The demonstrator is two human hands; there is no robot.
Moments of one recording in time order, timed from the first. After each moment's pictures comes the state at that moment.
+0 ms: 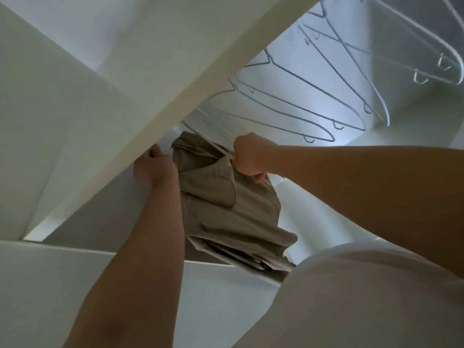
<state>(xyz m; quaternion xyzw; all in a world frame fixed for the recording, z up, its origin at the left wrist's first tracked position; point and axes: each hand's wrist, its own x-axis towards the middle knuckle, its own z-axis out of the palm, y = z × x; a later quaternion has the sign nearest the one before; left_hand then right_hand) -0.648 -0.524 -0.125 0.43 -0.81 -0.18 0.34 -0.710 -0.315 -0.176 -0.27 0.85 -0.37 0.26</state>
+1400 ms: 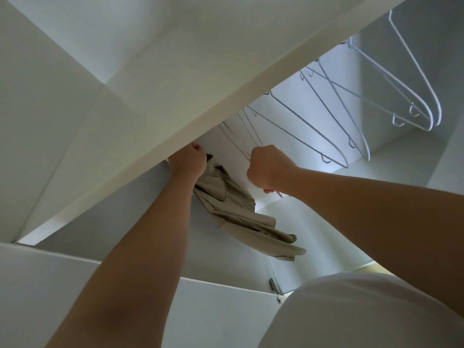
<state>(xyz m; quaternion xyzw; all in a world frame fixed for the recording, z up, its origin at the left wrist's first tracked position) -0.690 -0.456 -0.115 0.28 -0.95 -0.05 0.14 -0.707 -0.264 -0.165 -0.20 0.88 -0.40 0.16</state>
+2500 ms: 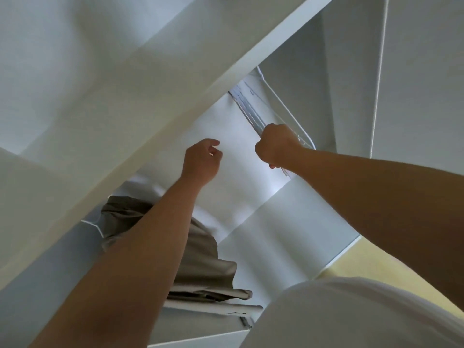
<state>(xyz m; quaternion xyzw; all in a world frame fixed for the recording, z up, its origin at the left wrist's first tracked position) -0.799 -0.276 -0.140 -0.01 -0.98 -0.15 0.10 -0.793 -0.068 -0.149 0.02 0.91 -0.41 0.09</state>
